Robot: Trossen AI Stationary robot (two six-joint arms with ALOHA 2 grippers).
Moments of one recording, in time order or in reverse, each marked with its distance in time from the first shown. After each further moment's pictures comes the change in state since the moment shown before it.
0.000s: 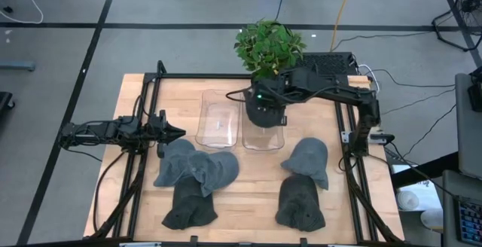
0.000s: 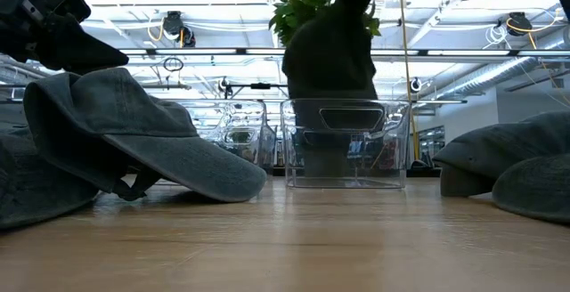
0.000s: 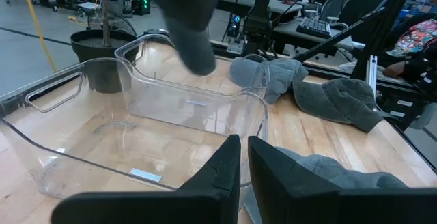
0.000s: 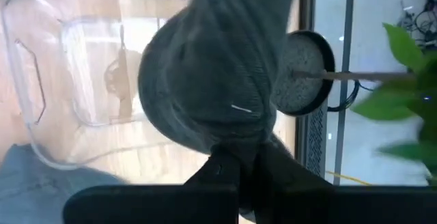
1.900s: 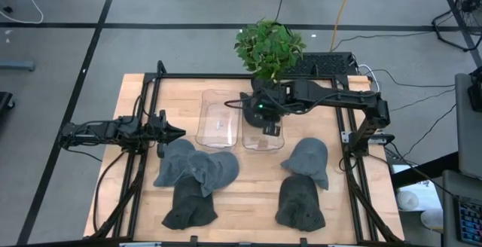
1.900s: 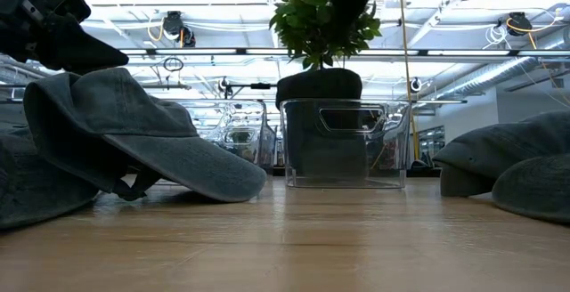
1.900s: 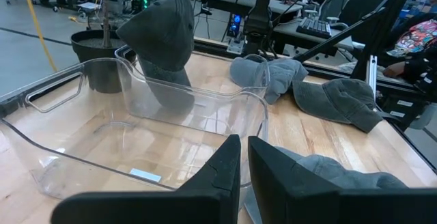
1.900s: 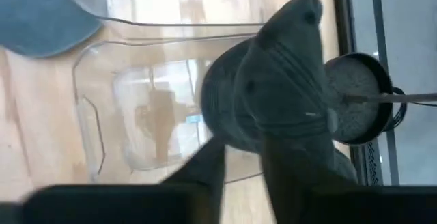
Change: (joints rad) left arm 0.000 0.000 0.000 0.000 0.000 0.000; right arm 0.048 -0.090 -0.241 0.252 -0.097 0.140
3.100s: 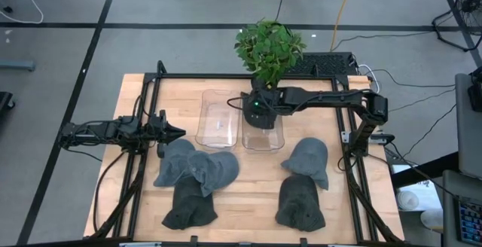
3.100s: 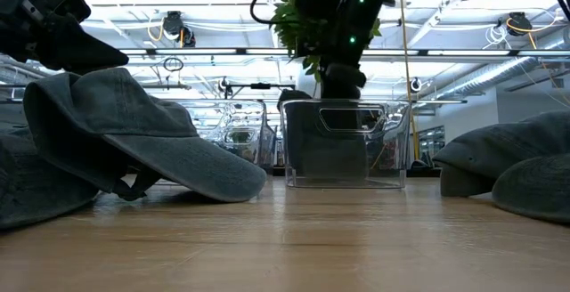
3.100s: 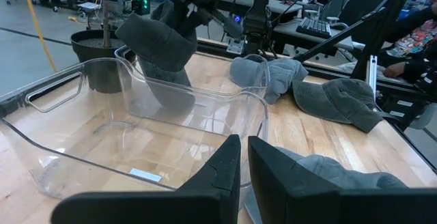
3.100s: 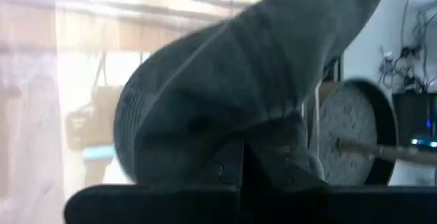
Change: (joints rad) left arm 0.000 0.000 0.000 0.000 0.000 0.000; right arm -0.144 0.002 -0.456 0.596 0.092 -0.338
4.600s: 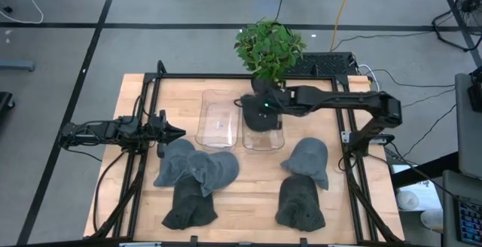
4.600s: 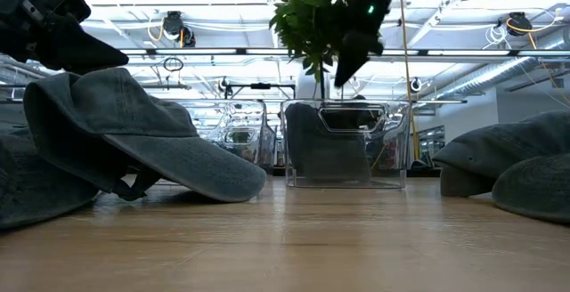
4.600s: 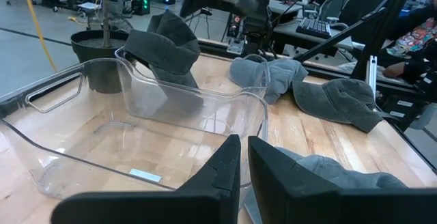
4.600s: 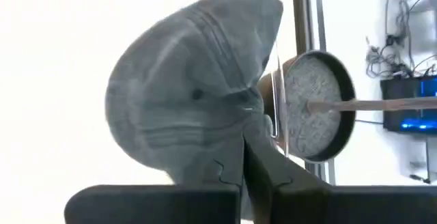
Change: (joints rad) left arm 0.000 0.000 0.000 0.000 0.000 0.000; right arm 0.066 -0.145 0.027 -0.177 0.055 0.116
